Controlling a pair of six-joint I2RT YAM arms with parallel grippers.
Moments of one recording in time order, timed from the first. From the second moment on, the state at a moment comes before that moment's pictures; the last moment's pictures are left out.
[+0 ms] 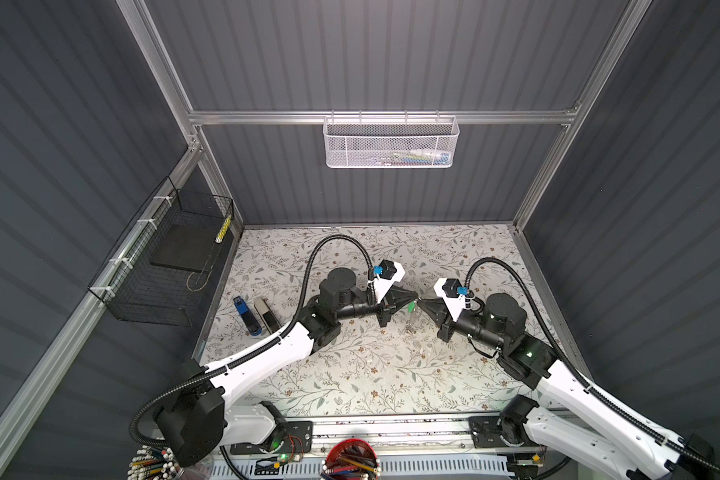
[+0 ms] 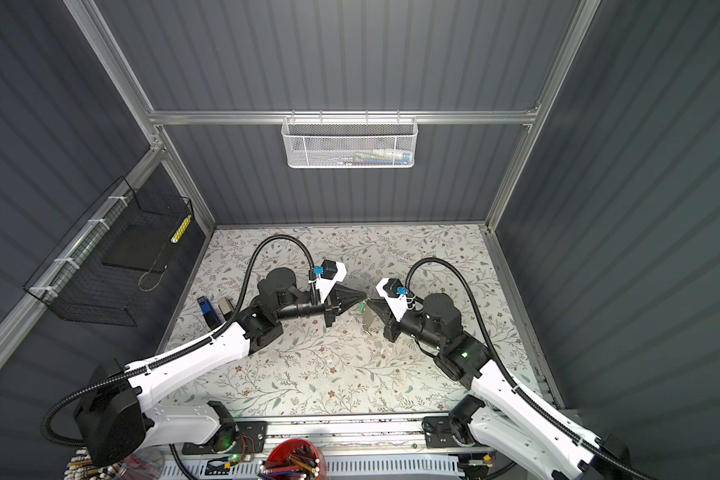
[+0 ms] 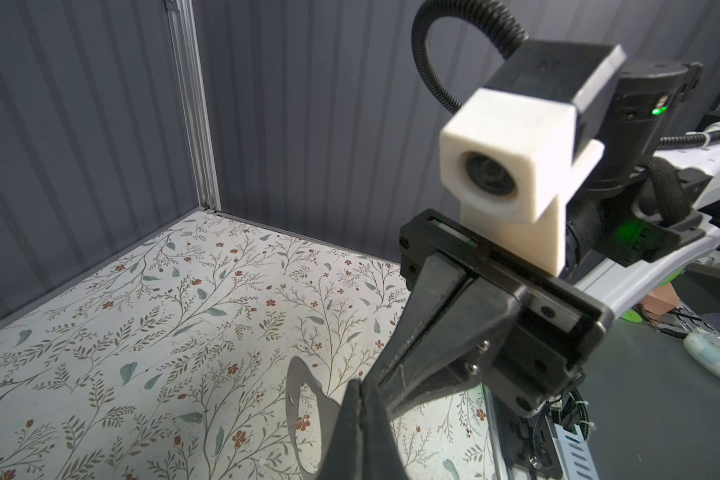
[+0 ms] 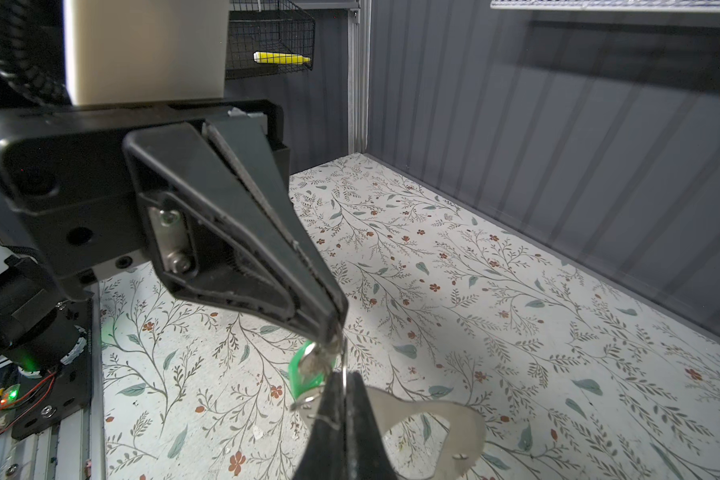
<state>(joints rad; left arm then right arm) -0.81 1.31 0.90 0.32 0.59 -0.07 0.65 0.82 0.62 -0.01 -0.29 -0.06</state>
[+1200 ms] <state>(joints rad) -0.81 1.33 0.86 0.51 0.54 -0.22 0.65 0.80 0.61 0.10 -0.25 0.00</state>
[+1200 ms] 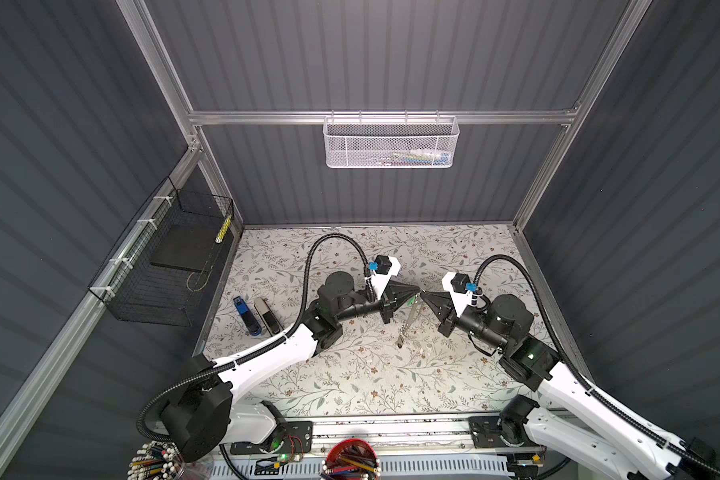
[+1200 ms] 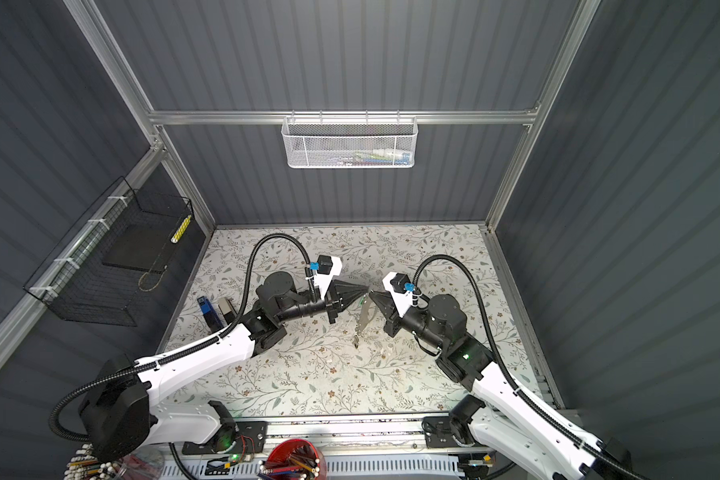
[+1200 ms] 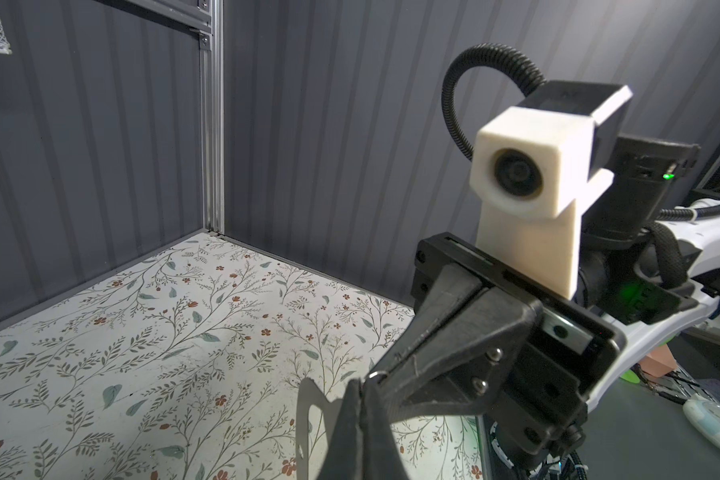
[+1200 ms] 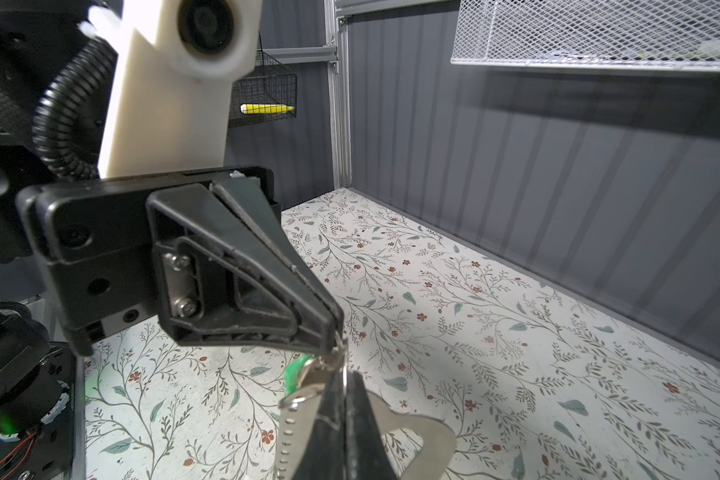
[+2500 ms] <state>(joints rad) -0.83 1.32 0.81 0.60 0.43 -0.22 0.65 0.84 0.61 0.11 -0.28 0.02</state>
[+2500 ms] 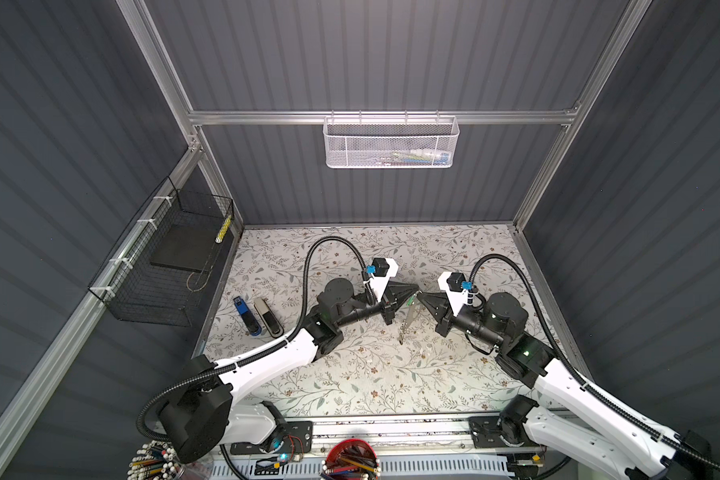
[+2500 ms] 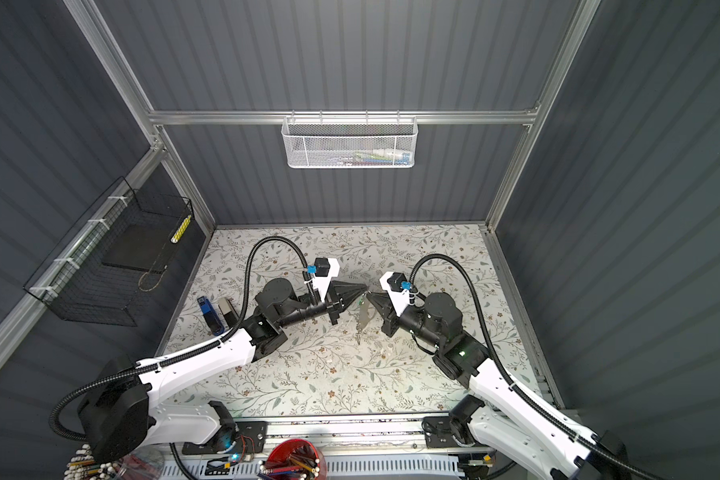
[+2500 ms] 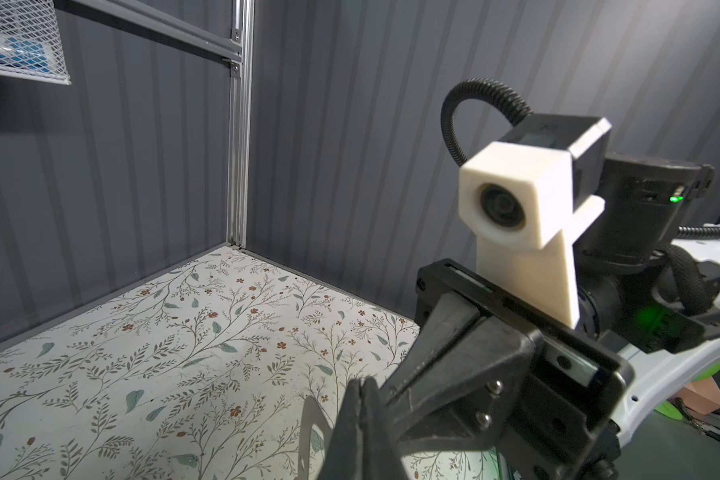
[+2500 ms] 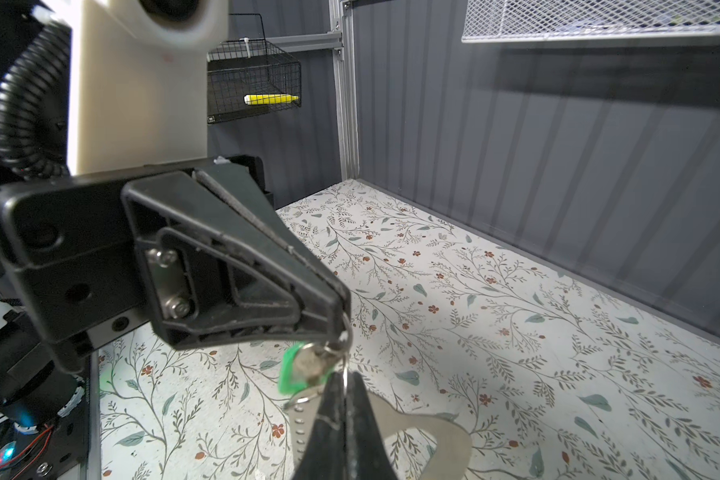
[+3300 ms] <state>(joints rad) -0.83 1.33 0.81 0.64 0.47 -0.26 0.65 0.83 0.61 0.10 -0.28 0.02</state>
